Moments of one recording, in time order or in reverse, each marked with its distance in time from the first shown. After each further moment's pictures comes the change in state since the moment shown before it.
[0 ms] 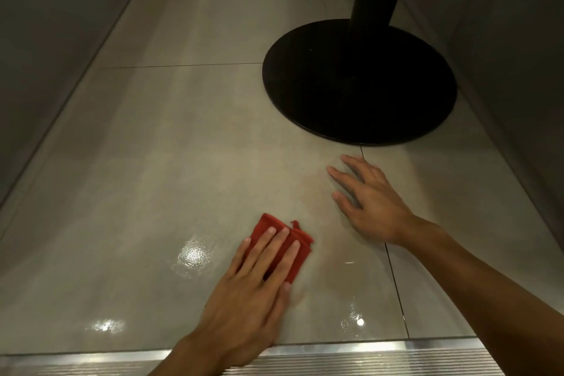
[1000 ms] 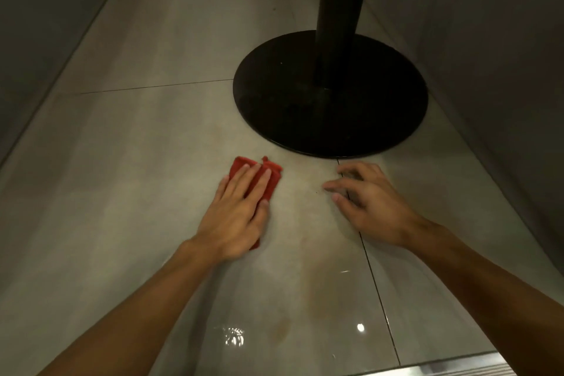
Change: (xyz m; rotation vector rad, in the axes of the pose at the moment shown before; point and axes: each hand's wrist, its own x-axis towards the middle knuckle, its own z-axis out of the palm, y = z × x) left_hand 0.138 -0.062 -0.024 -0.042 -0.071 -0.124; right_hand 0.002 0.030 -0.024 0.118 0.152 -0.051
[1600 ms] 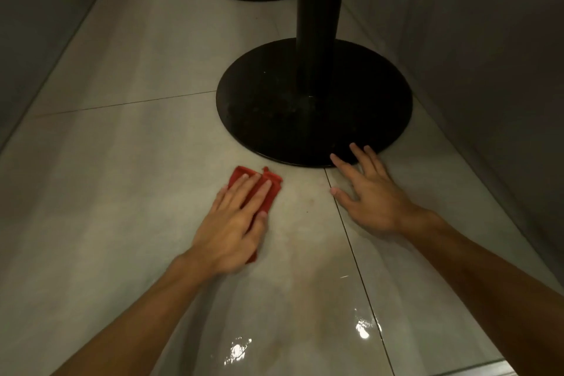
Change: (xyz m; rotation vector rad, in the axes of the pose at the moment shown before) left_hand 0.014 0.008 0.000 -0.014 0.006 0.072; right_hand 0.019 0.026 -0.009 -0.115 -0.085 0.252
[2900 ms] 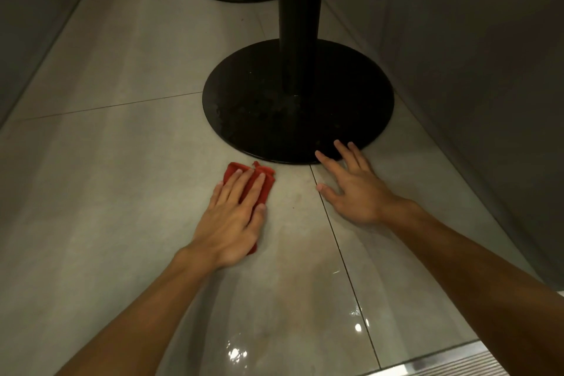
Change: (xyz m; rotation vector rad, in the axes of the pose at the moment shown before) left_hand 0.010 0.017 0.005 0.031 -0.026 -0.035; right_hand -0.002 0.000 -0.003 -0.011 -0.031 0.012
